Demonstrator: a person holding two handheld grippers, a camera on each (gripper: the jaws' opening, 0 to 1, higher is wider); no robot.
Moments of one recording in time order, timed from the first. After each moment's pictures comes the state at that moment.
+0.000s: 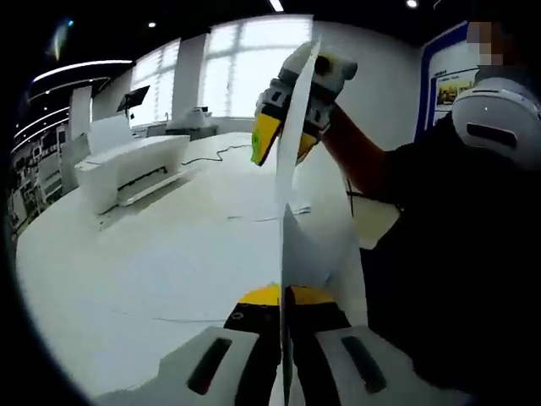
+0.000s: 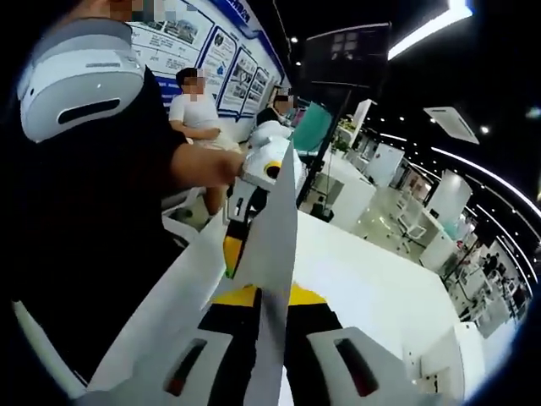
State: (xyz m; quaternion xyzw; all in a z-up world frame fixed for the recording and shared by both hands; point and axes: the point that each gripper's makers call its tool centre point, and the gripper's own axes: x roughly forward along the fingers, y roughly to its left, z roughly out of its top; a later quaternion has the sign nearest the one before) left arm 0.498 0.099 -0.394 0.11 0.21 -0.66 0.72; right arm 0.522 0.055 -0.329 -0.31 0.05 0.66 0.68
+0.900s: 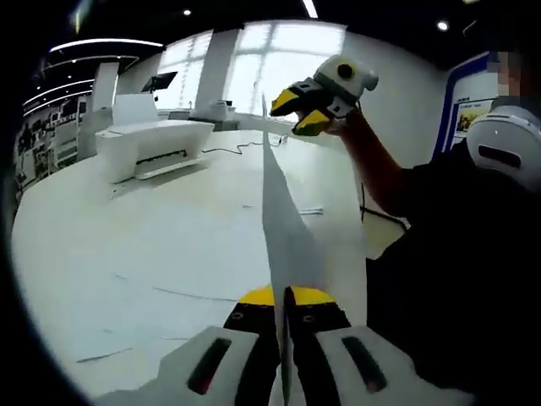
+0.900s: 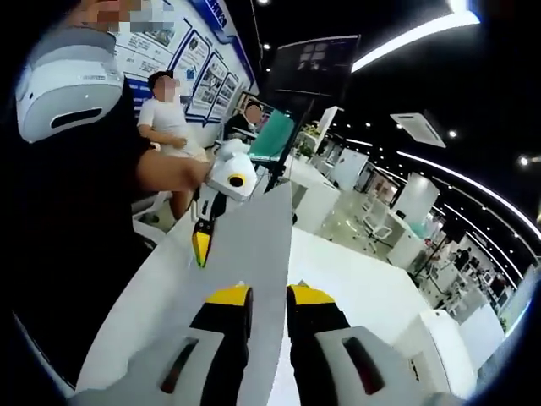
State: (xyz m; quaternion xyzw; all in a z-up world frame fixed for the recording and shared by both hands) left arm 0.506 0.116 -0.408 0.05 0.25 -0.62 0.75; right arm 0.551 0.022 -0.304 -0.29 0.02 0.60 0.74
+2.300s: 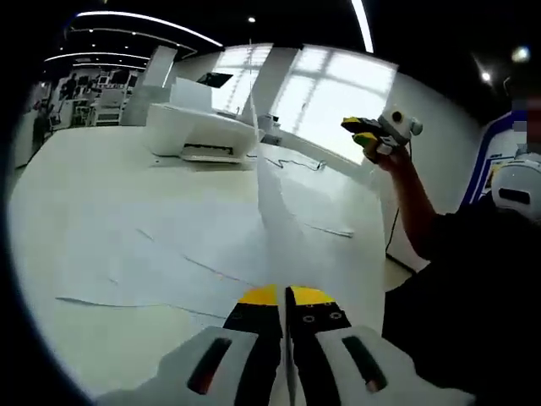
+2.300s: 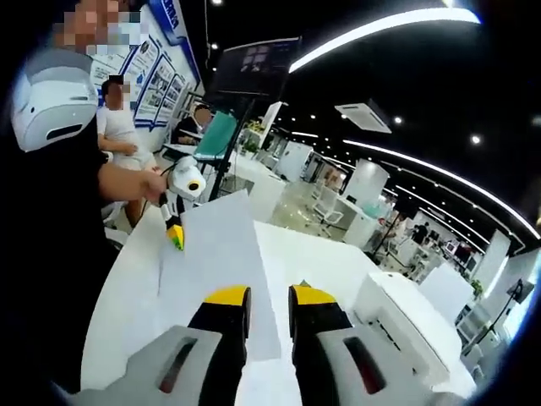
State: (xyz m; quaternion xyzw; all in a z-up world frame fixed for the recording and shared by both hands) left arm 0.544 0.144 -0.430 -0.07 0.26 -0.54 0.80; right arm 0.571 -0.066 -0.287 -0.25 0.02 0.49 0.84
